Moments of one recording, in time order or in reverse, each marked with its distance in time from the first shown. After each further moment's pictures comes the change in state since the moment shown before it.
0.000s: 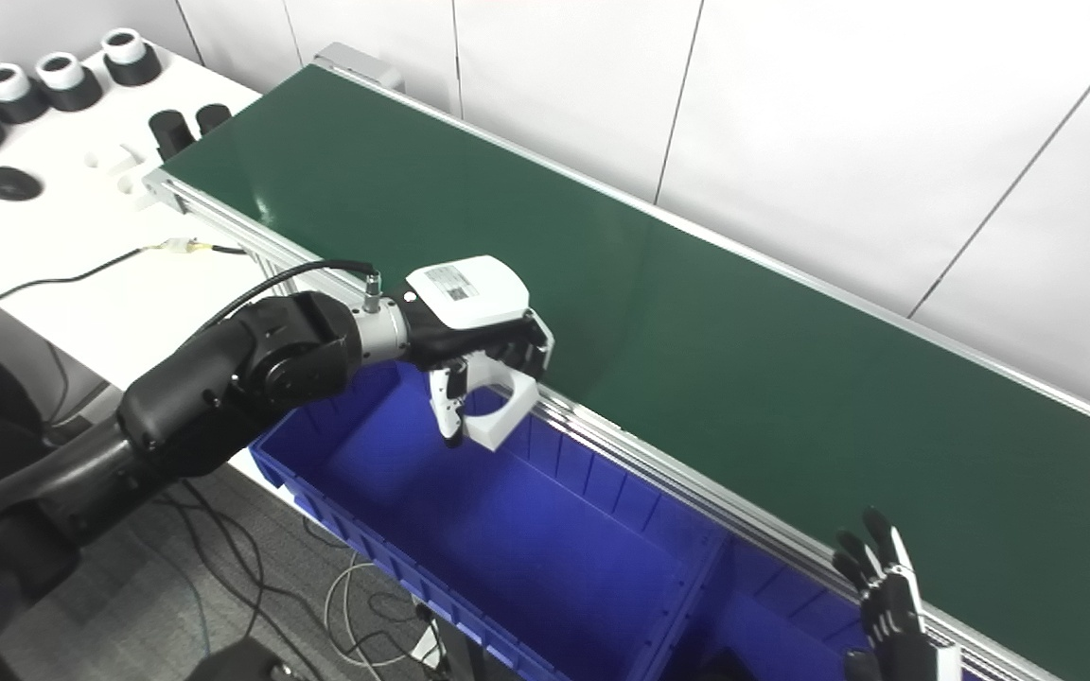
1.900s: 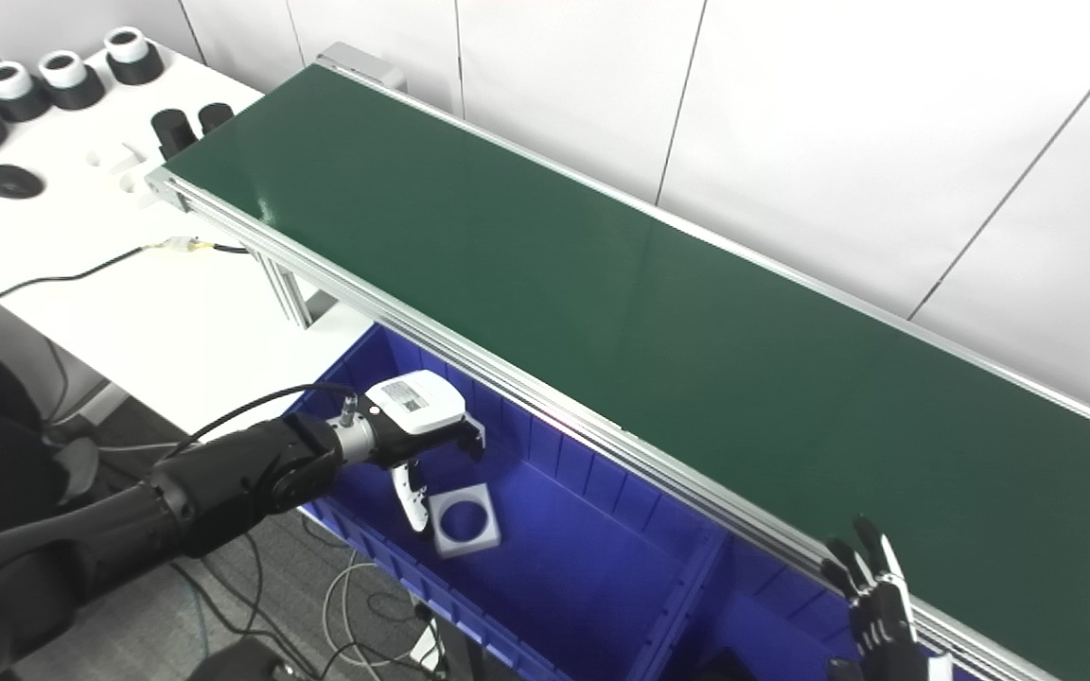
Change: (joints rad) left arm 0.056 -0.047 -0.204 0.512 0.116 -0.039 0.419; right arm 0.014 0.026 -0.030 -0.003 0.000 0.000 0.048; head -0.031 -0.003
